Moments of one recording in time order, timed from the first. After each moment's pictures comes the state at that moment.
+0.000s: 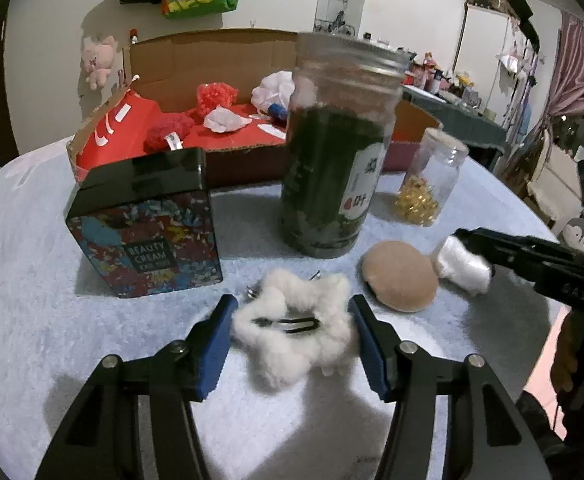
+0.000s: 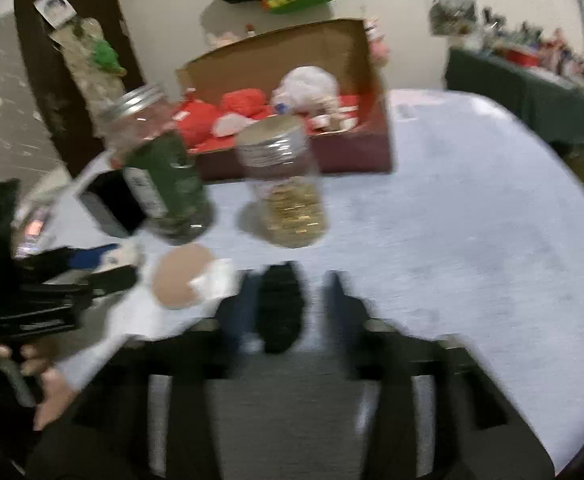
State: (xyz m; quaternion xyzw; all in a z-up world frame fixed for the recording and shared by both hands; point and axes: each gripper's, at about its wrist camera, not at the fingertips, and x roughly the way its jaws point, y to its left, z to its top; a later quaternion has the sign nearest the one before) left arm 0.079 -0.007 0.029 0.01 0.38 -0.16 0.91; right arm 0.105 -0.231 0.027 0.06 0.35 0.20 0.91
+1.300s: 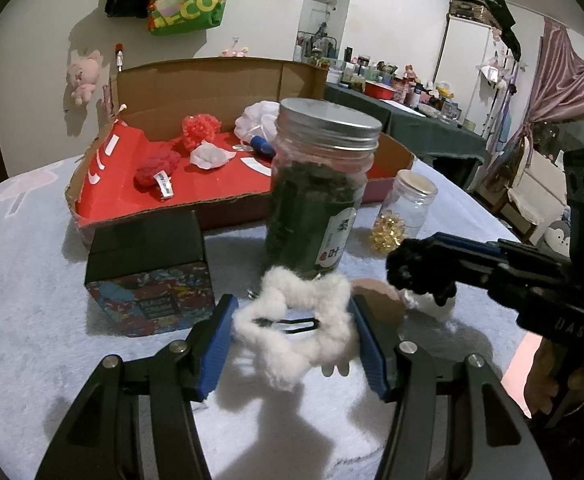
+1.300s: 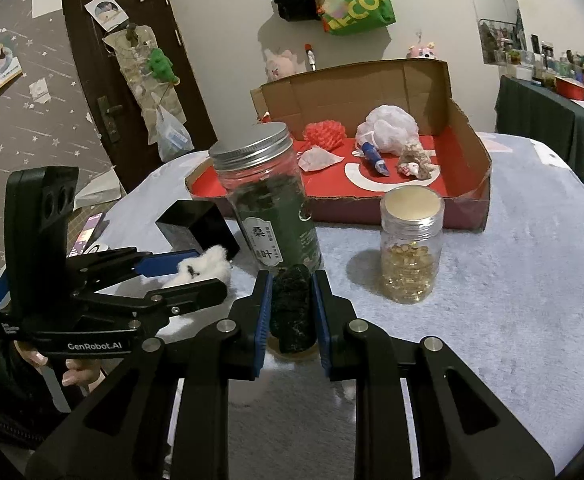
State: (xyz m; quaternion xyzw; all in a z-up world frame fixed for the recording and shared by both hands) left arm 0.079 -0.004 0.060 0.00 0.36 -0.19 0.91; right arm 0.097 -0.177 0.066 0.05 0.30 0.27 0.91
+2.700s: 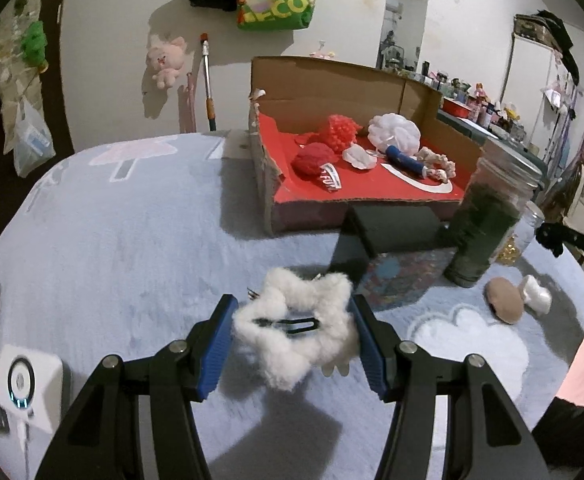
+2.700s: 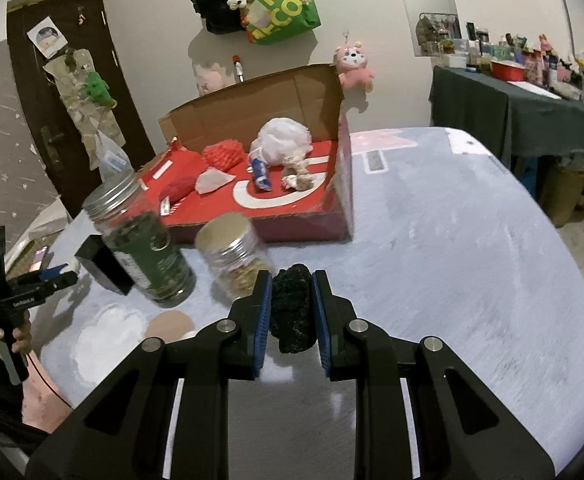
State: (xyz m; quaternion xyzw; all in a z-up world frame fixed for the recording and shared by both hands) left arm 0.090 0.122 0.056 -0.01 0.36 -0.08 0.93; right arm 0.127 -0.273 0.070 0.07 0.31 0.17 0.93
